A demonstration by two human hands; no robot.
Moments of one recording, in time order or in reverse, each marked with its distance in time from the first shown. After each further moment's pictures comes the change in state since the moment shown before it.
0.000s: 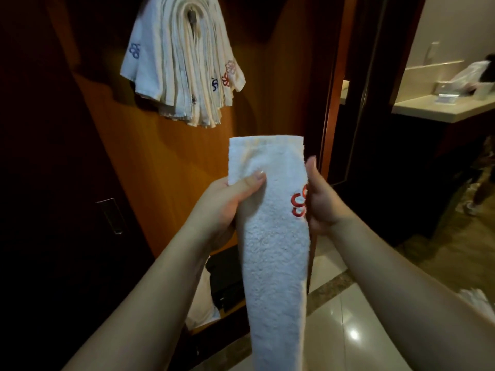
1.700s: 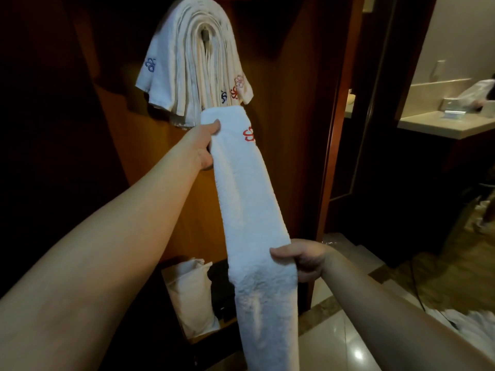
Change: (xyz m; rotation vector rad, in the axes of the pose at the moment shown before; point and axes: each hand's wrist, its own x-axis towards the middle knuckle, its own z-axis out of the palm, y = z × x) left_hand 0.121 0.074 -0.065 -0.164 0.479 -0.191; right_hand -0.008 0.058 -0.019 0.128 -0.399 0.558
